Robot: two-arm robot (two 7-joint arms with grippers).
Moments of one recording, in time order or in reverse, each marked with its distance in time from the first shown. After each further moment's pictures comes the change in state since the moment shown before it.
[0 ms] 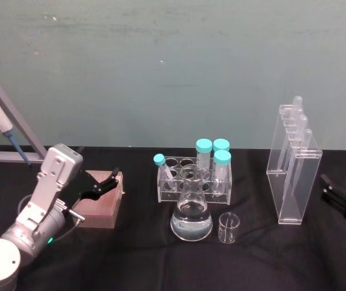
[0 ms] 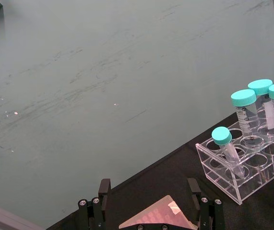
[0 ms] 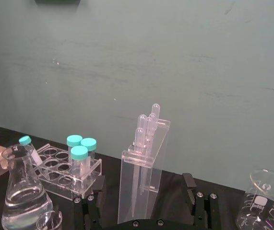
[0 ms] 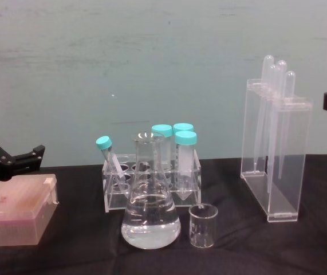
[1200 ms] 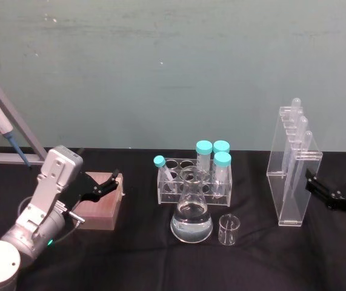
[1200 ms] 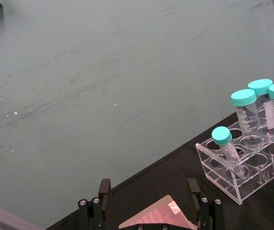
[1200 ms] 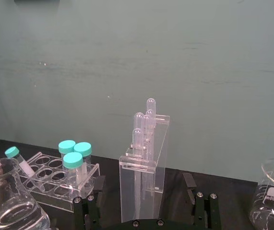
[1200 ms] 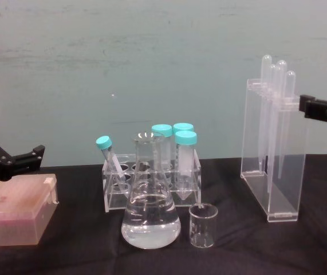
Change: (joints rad) left arm 0.000 0.000 0.000 0.000 0.000 0.000 0.000; right arm 0.097 -0.078 -0.051 0.093 0.000 0.047 -0.065
